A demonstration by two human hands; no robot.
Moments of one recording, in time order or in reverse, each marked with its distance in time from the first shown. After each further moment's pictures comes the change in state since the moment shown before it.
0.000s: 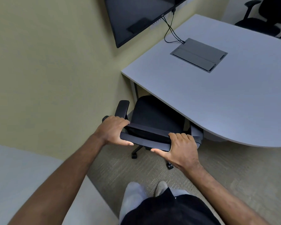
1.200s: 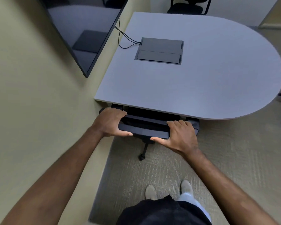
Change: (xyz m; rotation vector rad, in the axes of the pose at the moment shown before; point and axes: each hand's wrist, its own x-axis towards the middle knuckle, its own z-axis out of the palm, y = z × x) left_hand 0.205 -0.213 -0.021 0.018 0.088 0.478; right_hand 0.176 -0.106 0.027 -0.080 0.105 0.432
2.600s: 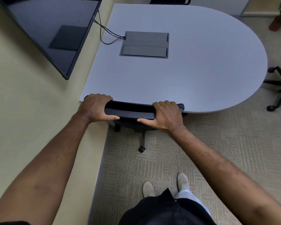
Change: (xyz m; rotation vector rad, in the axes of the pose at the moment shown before) left_hand 0.065 -0.047 -0.008 -0.012 -0.066 -0.035; right_hand 0.079 0.007 0.012 0.001 0.065 -0.002
